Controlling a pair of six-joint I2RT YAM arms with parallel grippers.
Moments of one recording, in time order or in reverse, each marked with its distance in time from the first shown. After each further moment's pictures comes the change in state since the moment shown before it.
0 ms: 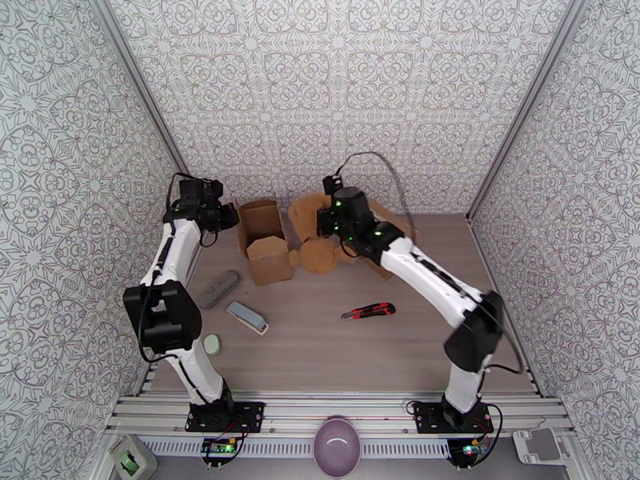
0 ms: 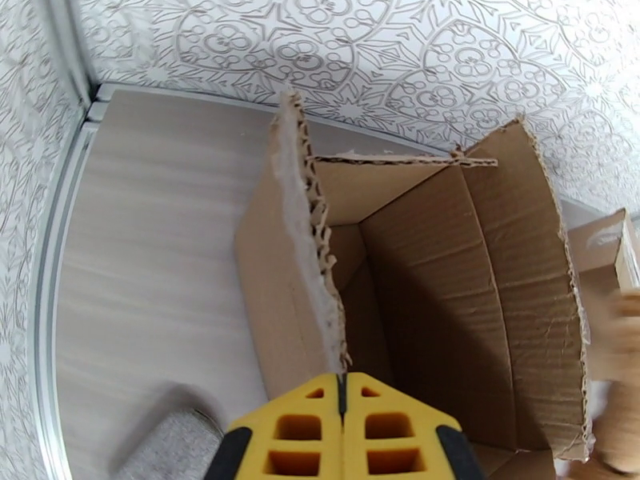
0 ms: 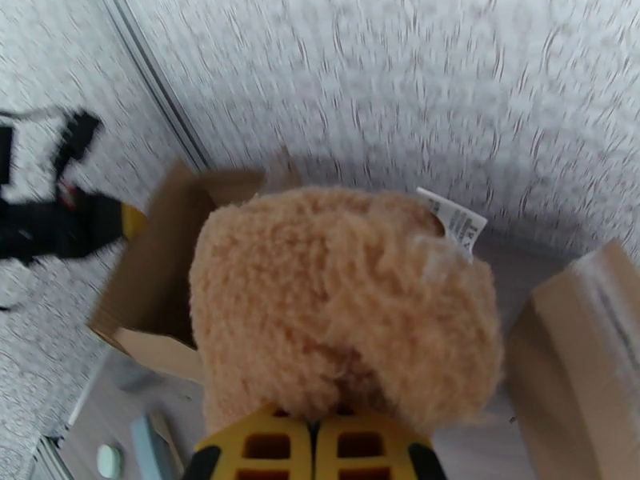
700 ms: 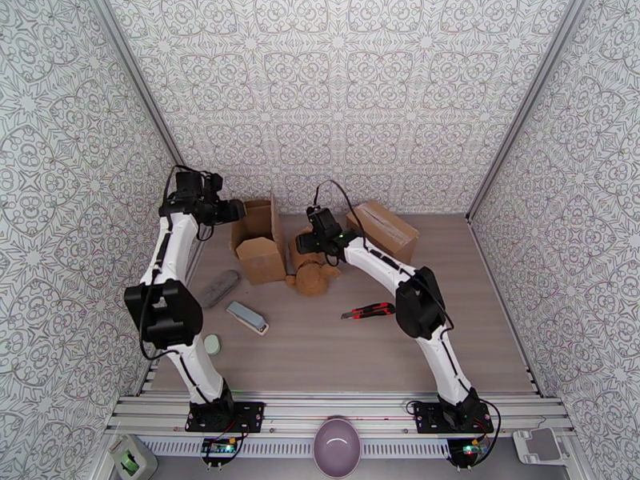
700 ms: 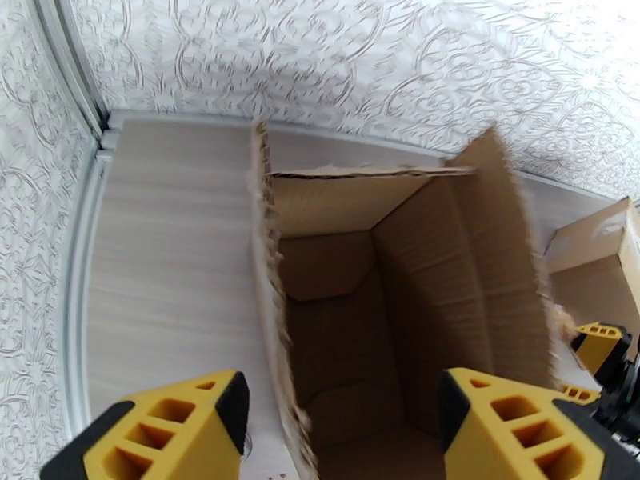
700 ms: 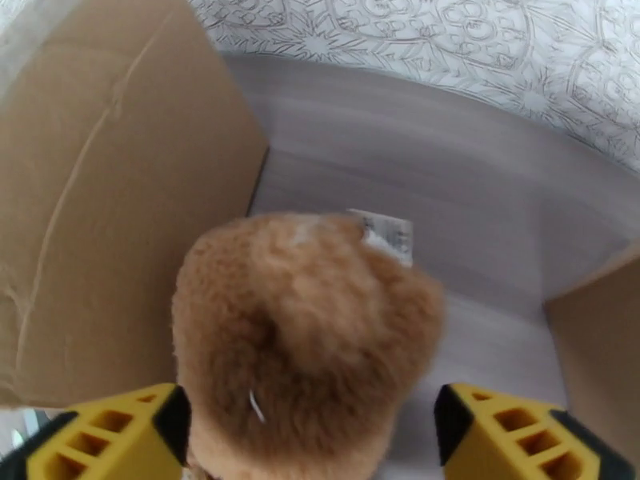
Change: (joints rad) left arm -0.038 -0.077 0.053 -0.064 -0.087 0.054; right arm -0.008 0.283 0.155 -0.101 0.038 -0.032
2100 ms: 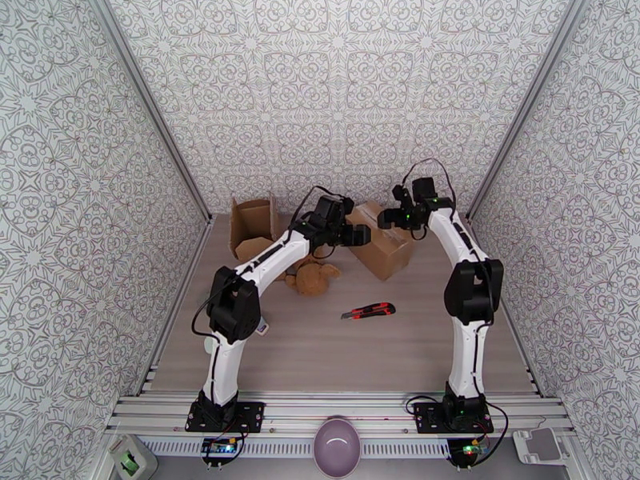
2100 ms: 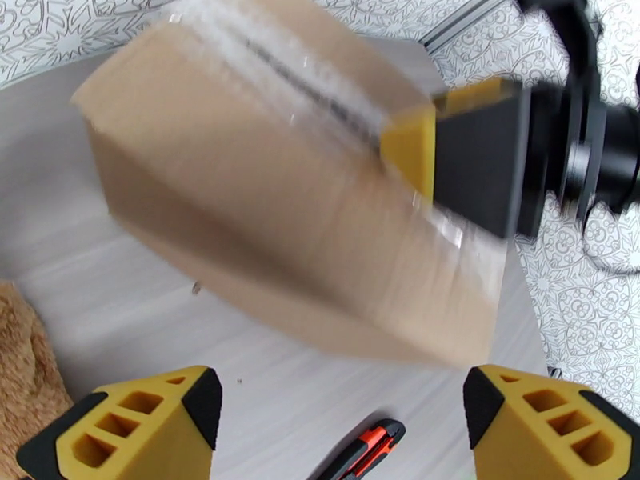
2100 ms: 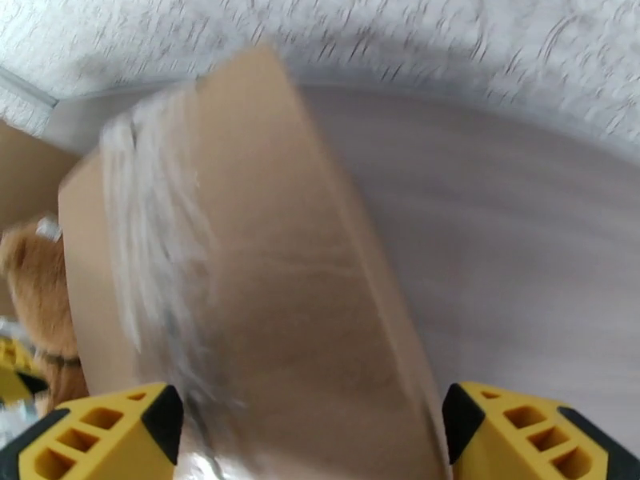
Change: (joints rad) left arm -0.709 0.294 0.021 0.336 0.050 -0.395; right arm -0.583 -0.088 -0.055 -0.291 -0.511 -0.245
